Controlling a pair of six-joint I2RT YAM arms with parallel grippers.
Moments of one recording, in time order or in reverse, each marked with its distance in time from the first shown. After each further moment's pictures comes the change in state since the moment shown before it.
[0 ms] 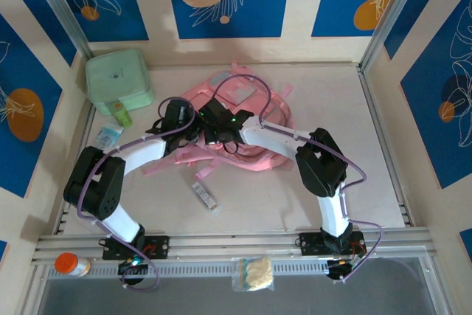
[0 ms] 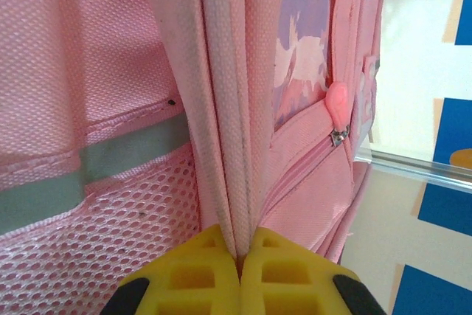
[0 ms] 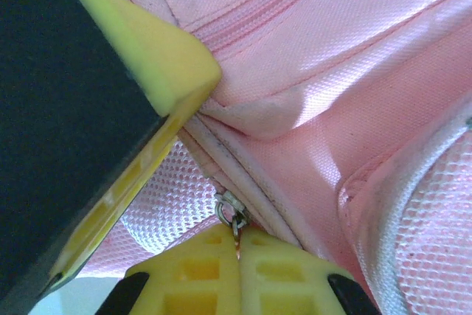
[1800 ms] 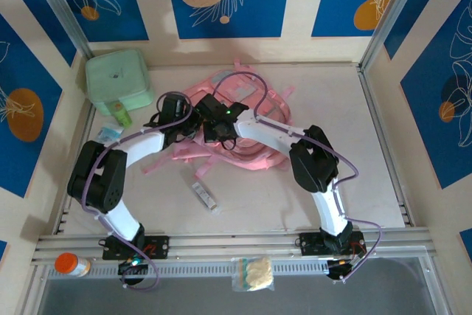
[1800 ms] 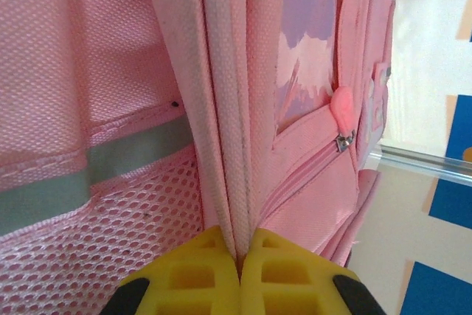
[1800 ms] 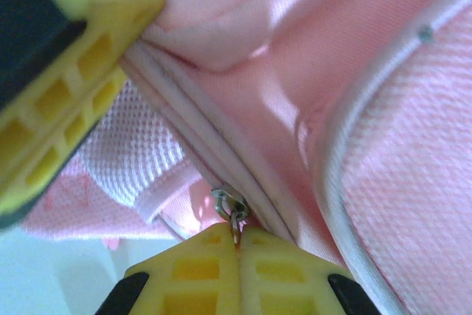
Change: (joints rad) left arm 0.076 0.071 0.095 -0.071 0.080 0.080; right arm -0.011 0.076 0.154 -0.208 -0.029 0.085
